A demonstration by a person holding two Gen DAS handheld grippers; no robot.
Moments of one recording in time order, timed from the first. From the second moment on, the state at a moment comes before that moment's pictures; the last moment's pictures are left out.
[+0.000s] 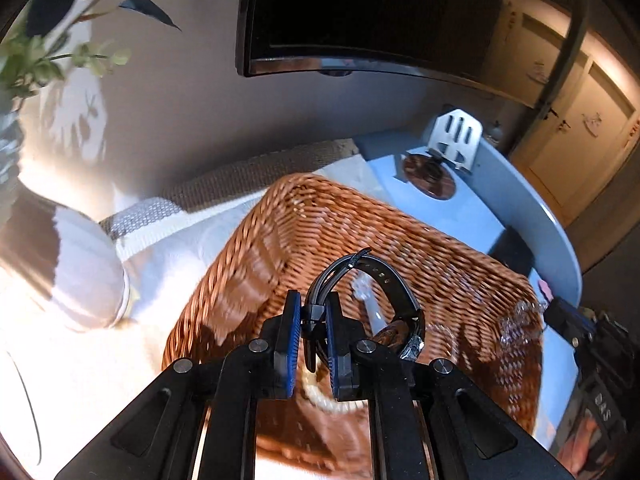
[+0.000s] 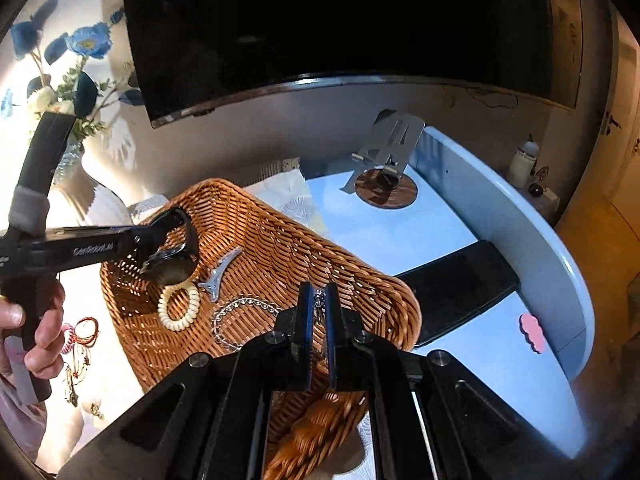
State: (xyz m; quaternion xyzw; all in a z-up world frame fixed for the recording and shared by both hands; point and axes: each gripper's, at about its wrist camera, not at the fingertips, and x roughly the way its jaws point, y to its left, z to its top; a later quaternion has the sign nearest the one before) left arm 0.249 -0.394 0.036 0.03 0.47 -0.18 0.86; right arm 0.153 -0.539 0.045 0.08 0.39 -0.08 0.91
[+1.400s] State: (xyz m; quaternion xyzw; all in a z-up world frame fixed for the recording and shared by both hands) left arm -0.006 -0.045 -0.007 -0.12 0.35 -0.03 0.93; right arm 0.110 -0.319 -0.022 0.12 0.38 0.09 0.91
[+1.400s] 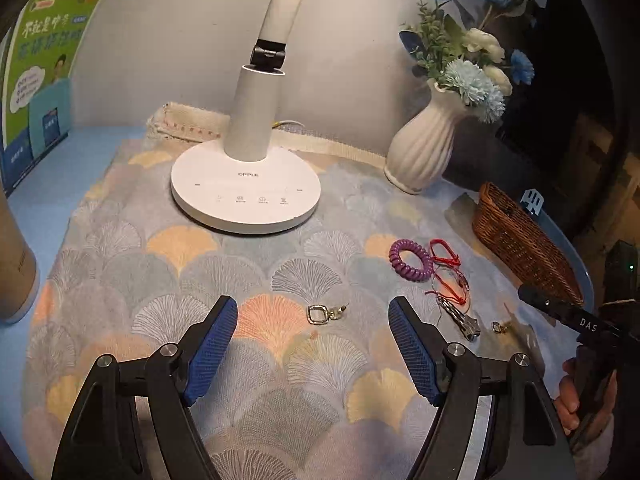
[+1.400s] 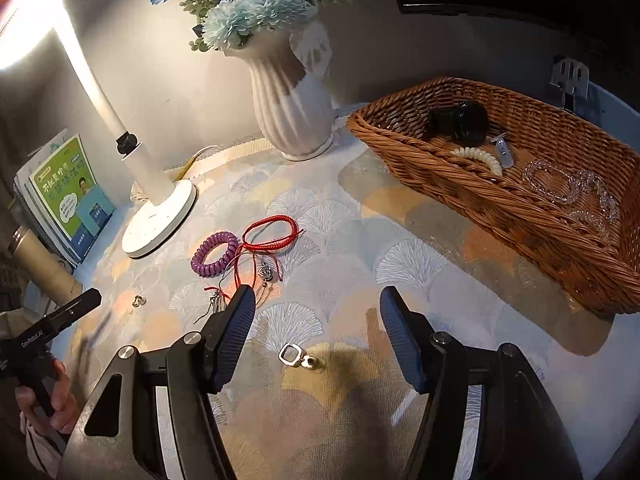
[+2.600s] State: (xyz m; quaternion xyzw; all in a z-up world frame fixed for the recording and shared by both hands) left arm 0.032 -0.092 -0.028 -0.05 0.47 -0.01 0.88; right arm 0.105 -0.317 -0.019 0.12 0.38 0.10 0.91
